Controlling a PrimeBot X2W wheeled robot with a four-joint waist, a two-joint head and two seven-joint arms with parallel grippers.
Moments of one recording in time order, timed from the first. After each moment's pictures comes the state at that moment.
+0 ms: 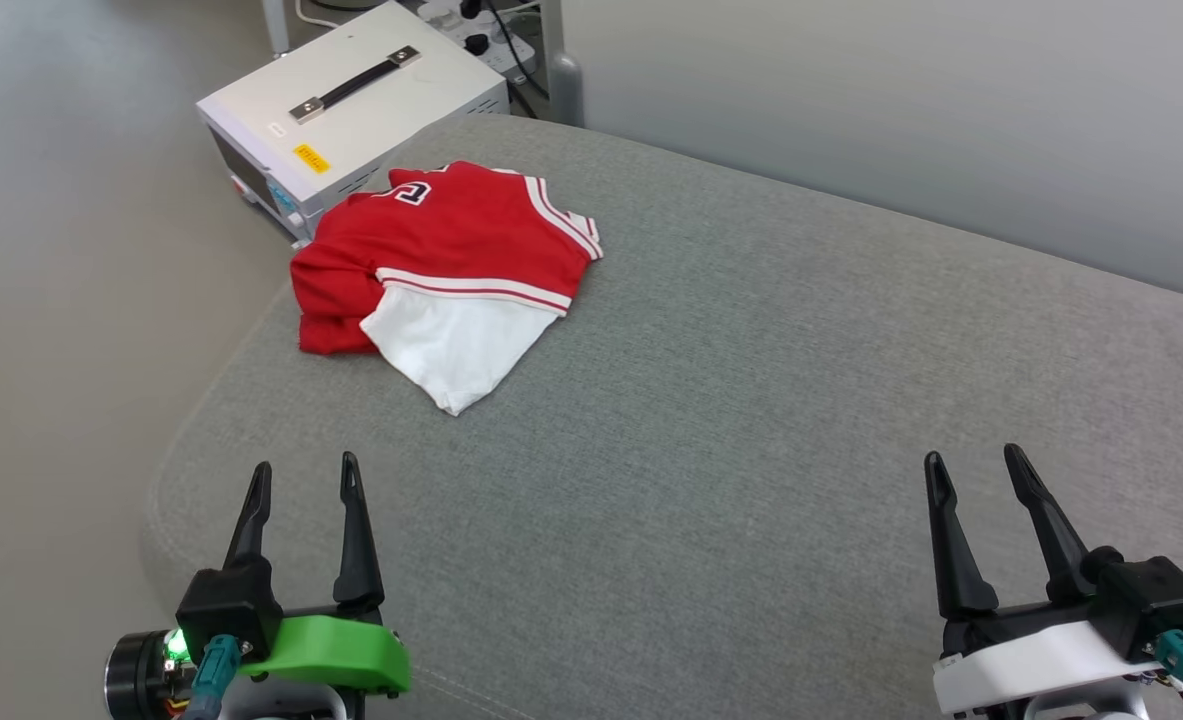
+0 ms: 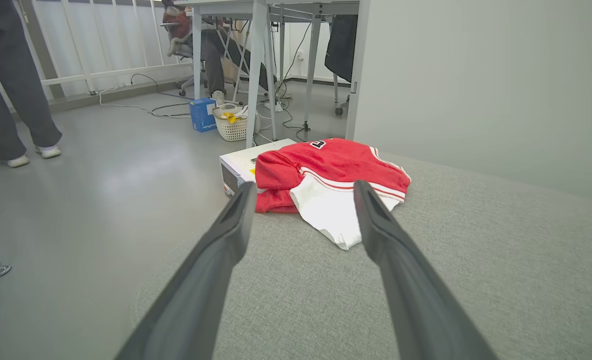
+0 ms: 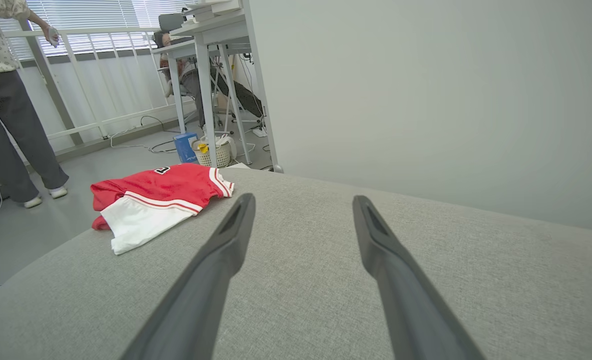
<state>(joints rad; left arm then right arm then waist) 0.04 0.05 -0.03 0.02 -0.11 0.06 -0.26 0.09 -0.05 0.04 -0.06 0.17 0.13 -0.25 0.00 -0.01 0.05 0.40</state>
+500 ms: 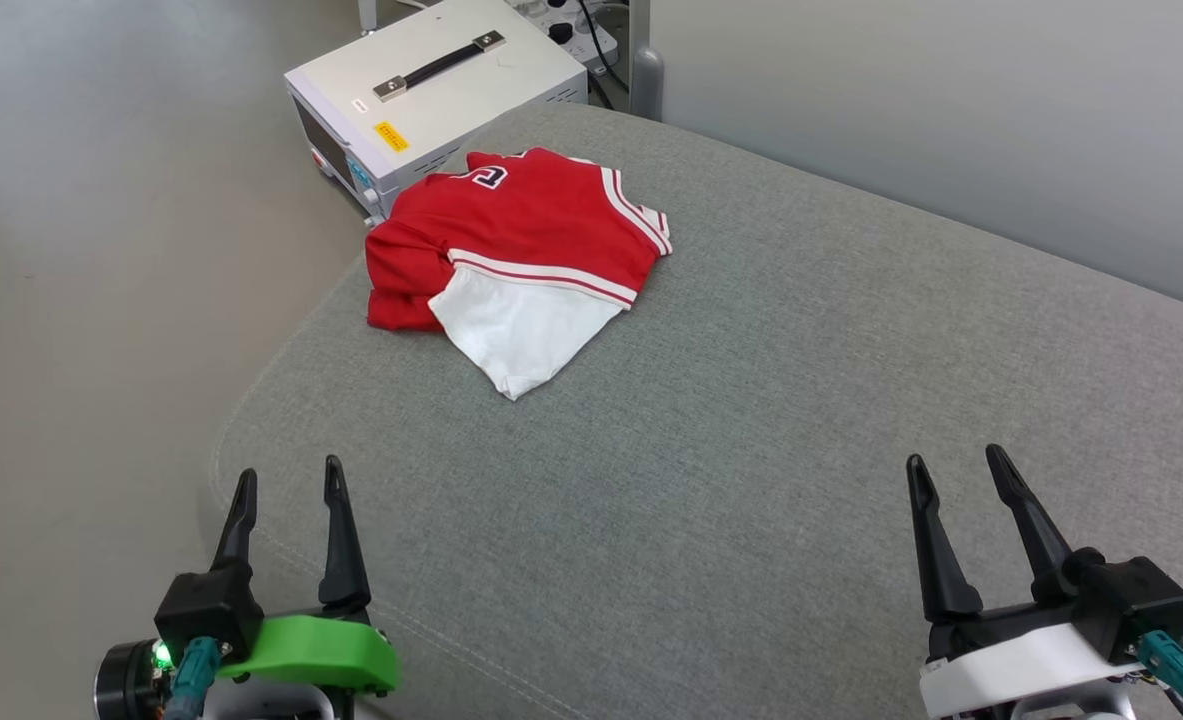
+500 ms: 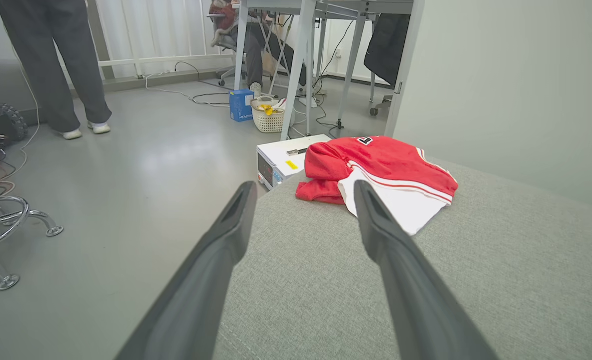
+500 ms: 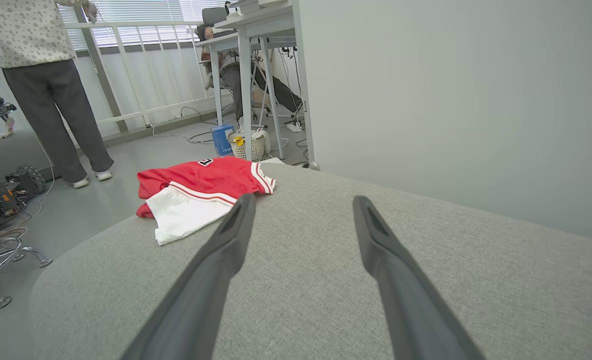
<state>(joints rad) 0.05 0.05 -0.02 0.03 -0.16 0.07 -0.26 0.09 -0.05 0.06 -0.06 0.16 0.13 -0.26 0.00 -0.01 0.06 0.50</state>
